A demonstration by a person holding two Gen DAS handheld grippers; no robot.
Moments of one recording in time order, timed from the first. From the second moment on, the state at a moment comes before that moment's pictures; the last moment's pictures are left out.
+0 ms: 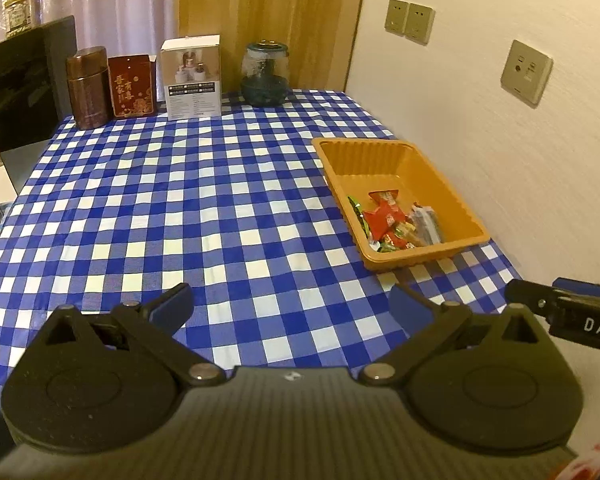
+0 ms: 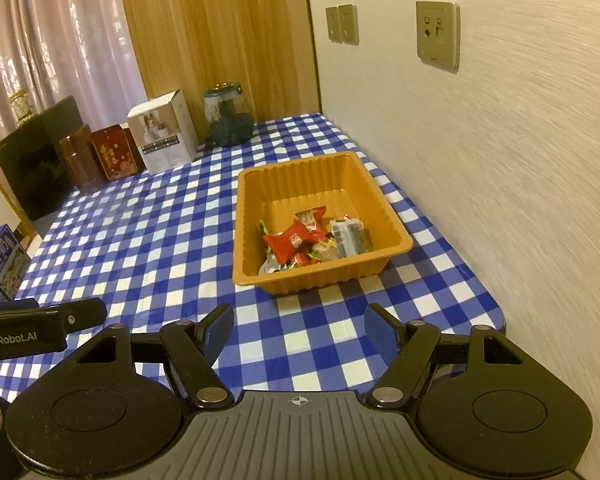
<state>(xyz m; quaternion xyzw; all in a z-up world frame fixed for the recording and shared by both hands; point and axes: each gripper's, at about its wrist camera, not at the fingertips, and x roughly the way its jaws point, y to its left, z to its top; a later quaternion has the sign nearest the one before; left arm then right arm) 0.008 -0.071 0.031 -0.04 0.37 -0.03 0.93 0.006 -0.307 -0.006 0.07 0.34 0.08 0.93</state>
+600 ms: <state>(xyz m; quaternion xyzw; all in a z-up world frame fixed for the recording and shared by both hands) 0.008 -0.072 0.025 -0.03 0.37 -0.03 0.93 0.008 -0.301 -0.008 0.07 0.35 0.09 0.93</state>
